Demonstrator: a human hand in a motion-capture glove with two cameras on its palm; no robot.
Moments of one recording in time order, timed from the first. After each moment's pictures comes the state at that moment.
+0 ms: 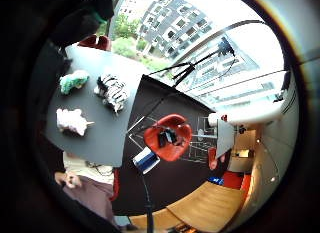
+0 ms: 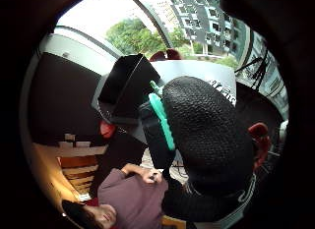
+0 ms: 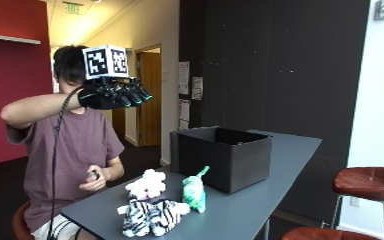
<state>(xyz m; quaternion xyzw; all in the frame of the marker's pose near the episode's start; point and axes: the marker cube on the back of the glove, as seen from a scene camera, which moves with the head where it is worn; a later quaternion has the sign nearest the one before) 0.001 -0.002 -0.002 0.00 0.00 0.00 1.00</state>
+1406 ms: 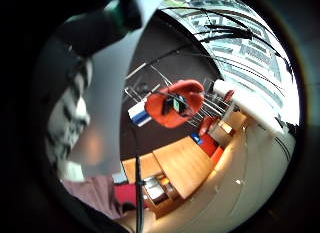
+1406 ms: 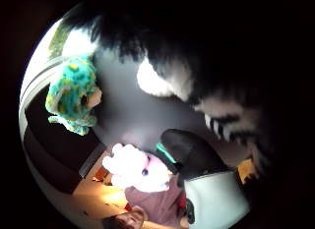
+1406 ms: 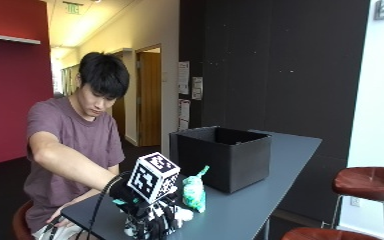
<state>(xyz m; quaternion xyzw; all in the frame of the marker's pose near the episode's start) 0.067 -0.101 0.292 -0.28 0.02 0.09 0.96</state>
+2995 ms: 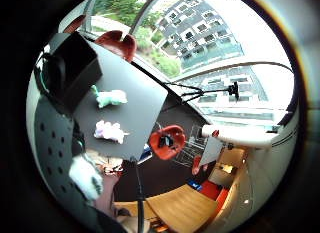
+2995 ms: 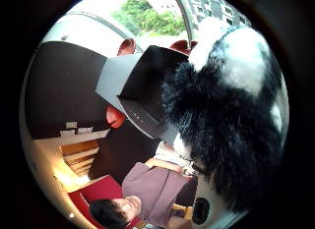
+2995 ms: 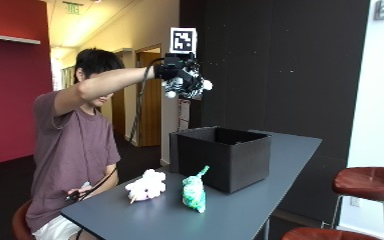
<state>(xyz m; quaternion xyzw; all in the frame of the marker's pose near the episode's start) -0.236 -0.137 -0.071 -0.08 0.02 -0.11 0.99</state>
